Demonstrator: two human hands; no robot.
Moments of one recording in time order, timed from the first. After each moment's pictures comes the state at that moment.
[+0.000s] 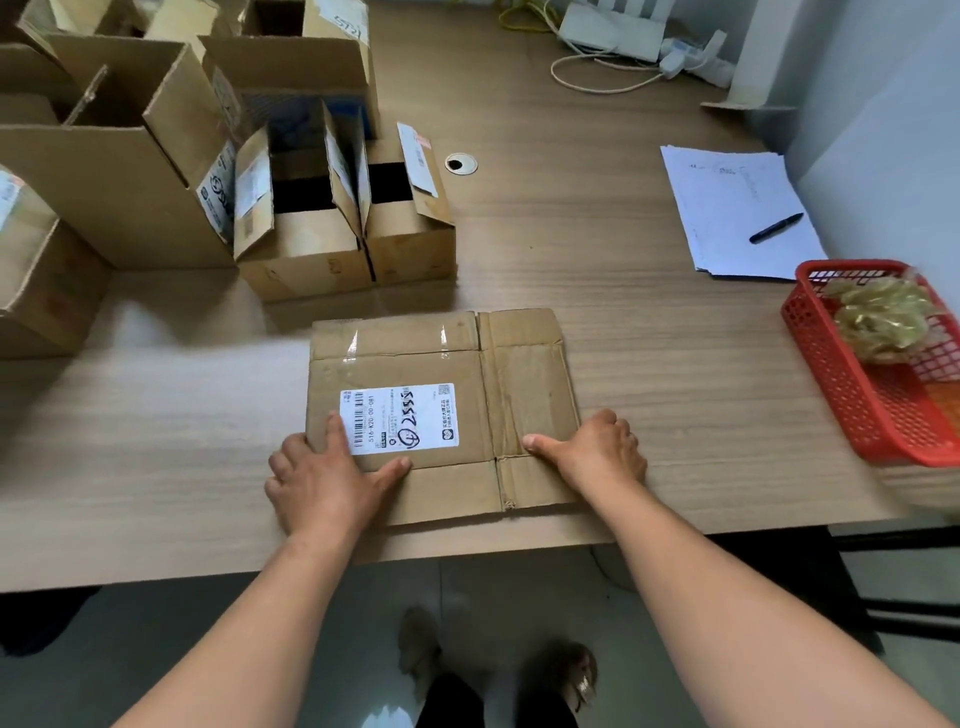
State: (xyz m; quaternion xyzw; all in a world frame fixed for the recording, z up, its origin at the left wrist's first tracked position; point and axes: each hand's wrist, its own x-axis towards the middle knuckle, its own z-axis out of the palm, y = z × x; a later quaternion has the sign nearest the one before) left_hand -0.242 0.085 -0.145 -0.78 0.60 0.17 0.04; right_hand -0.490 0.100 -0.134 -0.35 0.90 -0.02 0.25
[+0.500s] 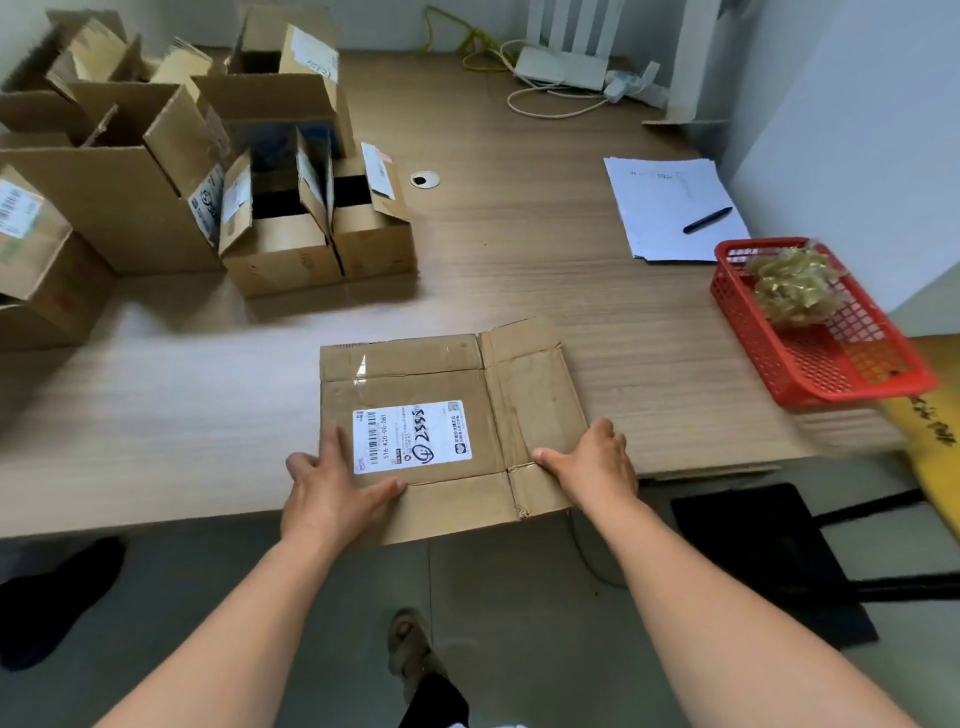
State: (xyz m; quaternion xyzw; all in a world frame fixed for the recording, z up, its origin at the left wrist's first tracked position) left_hand -0.271 0.166 -0.125 -0.75 0.56 0.34 -0.07; right_hand -0.527 0.198 -0.121 -0.36 0.88 -0.11 0.28
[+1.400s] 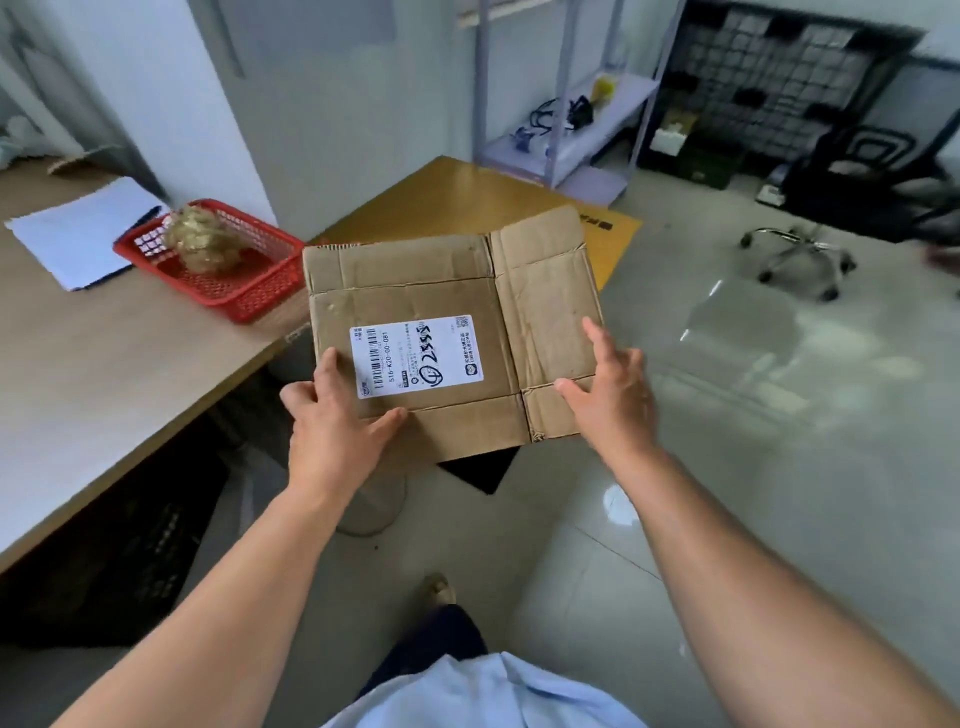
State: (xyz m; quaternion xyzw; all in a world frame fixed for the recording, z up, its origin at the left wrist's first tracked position) left_hand -0.643 0.493 -0.048 -0.37 0.85 0.37 -0.11; right_hand -0.778 0.709 -0.045 -0.10 0.95 -0.30 -0.02
